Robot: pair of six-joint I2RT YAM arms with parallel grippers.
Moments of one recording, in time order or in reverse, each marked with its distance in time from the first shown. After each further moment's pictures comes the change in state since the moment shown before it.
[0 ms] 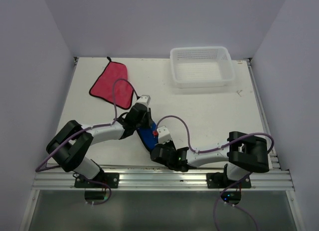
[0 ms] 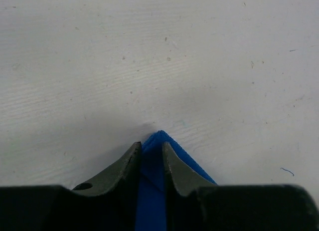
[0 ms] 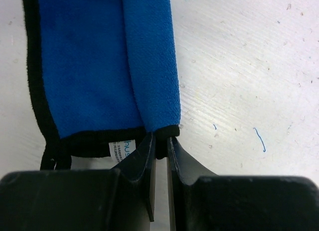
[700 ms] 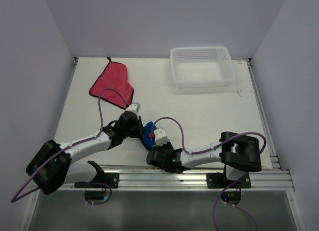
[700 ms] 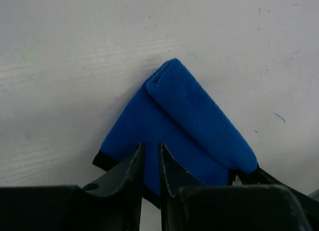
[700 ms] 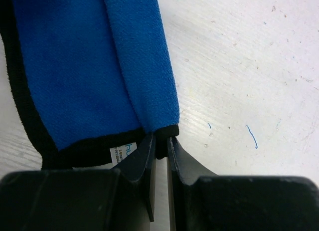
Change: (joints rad) left arm 0.013 -0.298 -0.142 -0.183 0.034 -0.095; right arm 0.031 0.089 0.072 -0.100 0.096 0.033
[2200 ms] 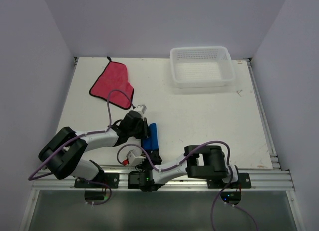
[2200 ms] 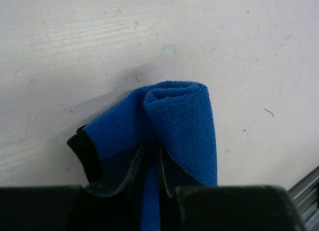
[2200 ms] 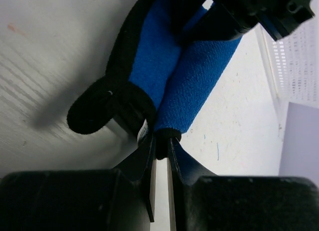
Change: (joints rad) left arm 0.000 0.183 -0.015 0.161 0.167 -0.047; right arm 0.205 0.381 0.383 -0.334 0.258 -0.284
